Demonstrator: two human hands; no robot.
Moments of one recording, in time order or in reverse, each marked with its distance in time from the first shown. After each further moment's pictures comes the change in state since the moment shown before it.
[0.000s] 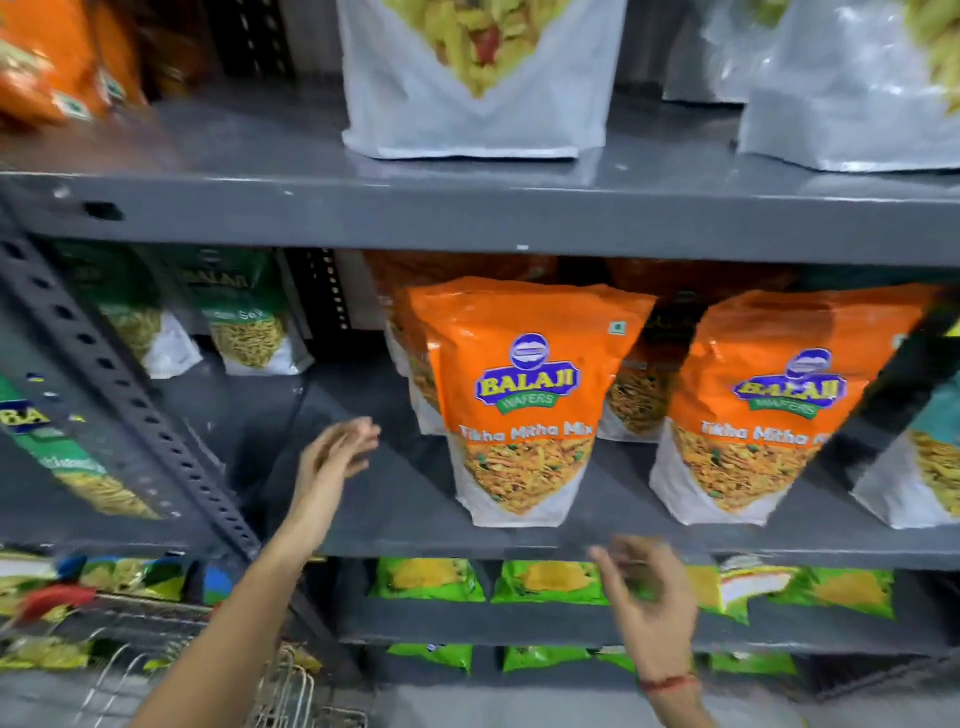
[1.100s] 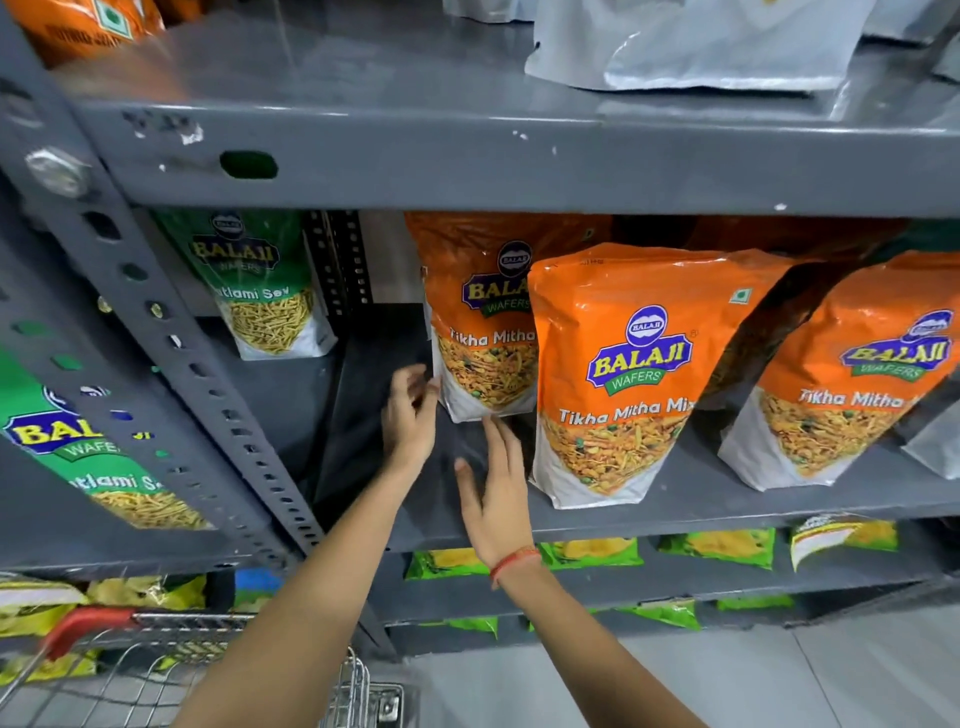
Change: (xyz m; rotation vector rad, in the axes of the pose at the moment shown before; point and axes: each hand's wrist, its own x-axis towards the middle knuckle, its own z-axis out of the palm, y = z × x) left_hand 0.084 -0.036 0.006 0.301 0.049 0.166; right_hand -0.002 -0.056 0.228 -0.166 -0.250 -0.057
